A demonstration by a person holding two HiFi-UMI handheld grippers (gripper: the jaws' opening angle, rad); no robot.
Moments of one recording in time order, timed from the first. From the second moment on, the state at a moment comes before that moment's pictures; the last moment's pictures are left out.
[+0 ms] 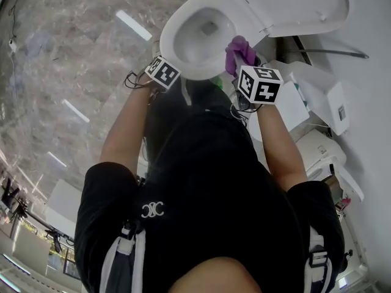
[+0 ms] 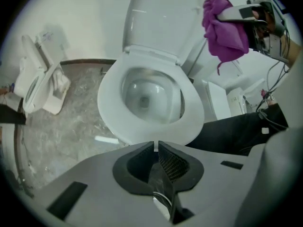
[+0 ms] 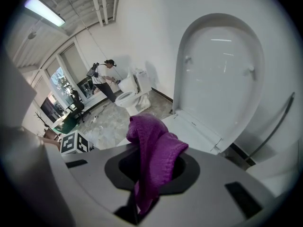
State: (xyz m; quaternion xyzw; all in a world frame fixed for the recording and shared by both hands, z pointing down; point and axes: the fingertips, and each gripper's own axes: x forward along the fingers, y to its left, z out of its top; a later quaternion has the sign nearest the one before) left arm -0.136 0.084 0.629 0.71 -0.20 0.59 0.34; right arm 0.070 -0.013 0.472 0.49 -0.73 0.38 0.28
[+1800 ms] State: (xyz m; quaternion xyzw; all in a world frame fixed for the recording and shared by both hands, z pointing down) left arm -0.185 -0.080 0.746 0.71 -0.27 0.47 0.45; right arm 0.228 -0.056 0.759 0.79 -0.36 0.39 0.31
